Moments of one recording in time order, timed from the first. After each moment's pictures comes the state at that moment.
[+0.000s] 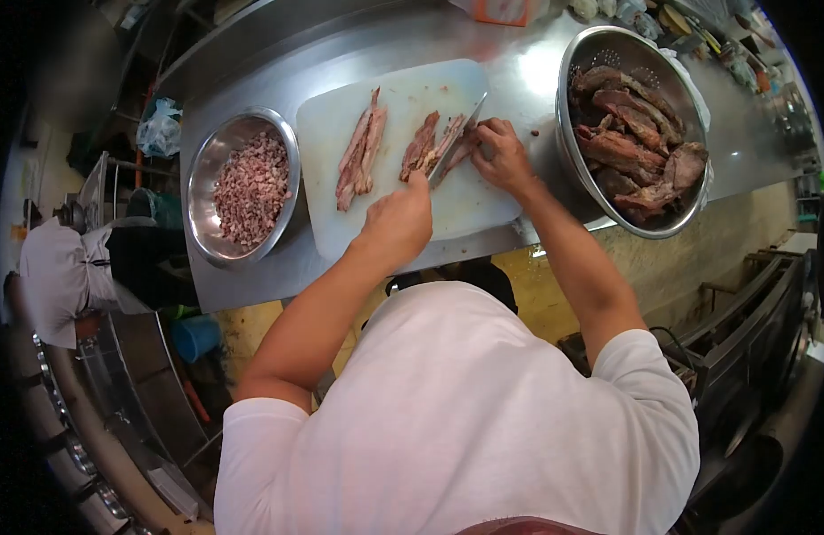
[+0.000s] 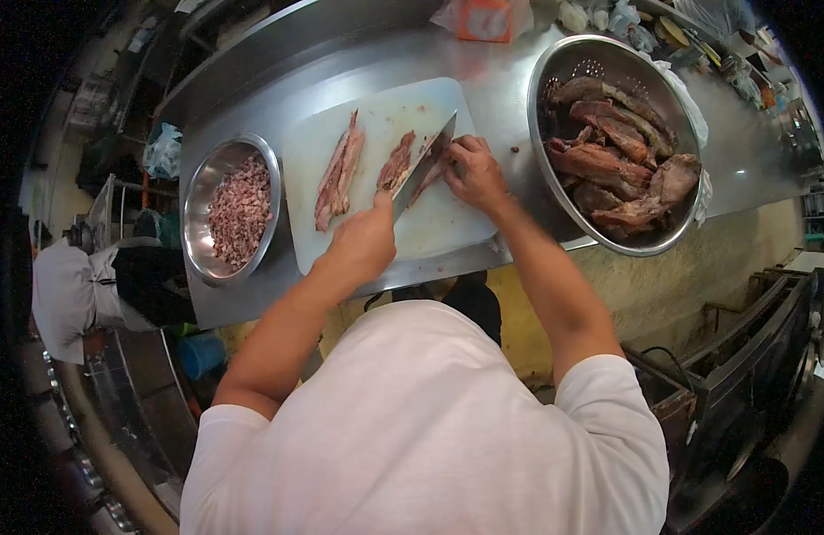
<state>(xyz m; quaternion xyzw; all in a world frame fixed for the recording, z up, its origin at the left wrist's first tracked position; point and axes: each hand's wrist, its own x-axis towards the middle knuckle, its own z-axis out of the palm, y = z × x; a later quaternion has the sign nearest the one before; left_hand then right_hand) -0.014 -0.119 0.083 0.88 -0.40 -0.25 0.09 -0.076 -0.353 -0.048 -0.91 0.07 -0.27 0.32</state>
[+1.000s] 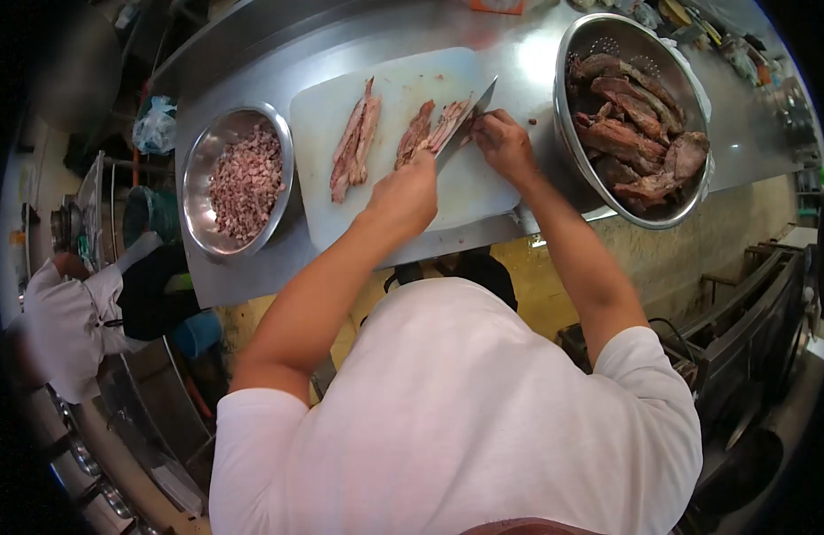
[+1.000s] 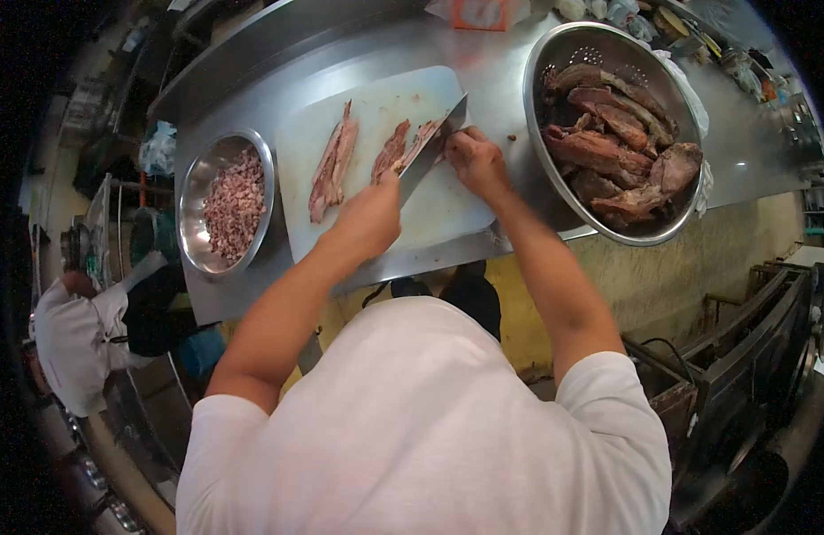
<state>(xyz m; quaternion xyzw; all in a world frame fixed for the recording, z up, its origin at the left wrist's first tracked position) -0.008 -0.142 0.071 0.86 -0.42 -0.26 0.09 -0.089 -0.356 -0.054 -0.88 0.11 -0.27 0.38</state>
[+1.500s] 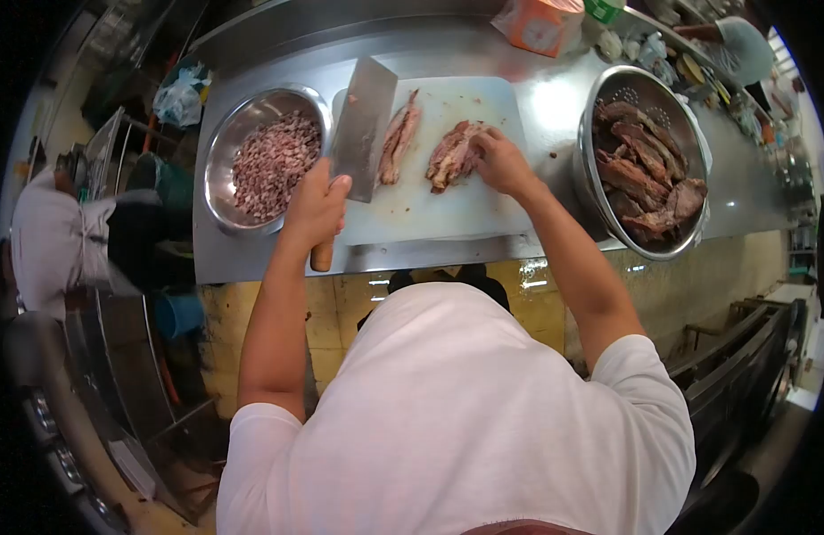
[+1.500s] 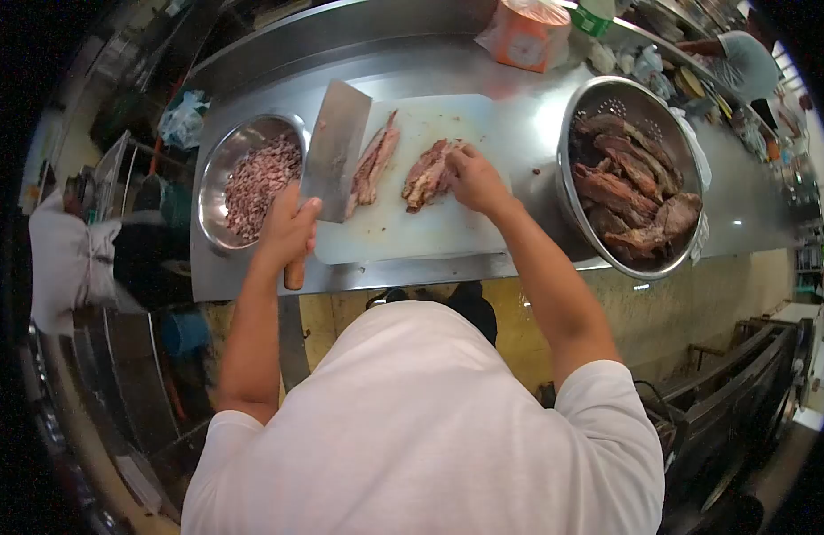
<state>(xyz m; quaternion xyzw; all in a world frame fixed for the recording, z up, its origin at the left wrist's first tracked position) 0.042 0.006 0.110 0.86 -0.13 -0.26 0.42 -0.047 -0.319 -0.020 -0.92 0.08 -0.10 0.36</state>
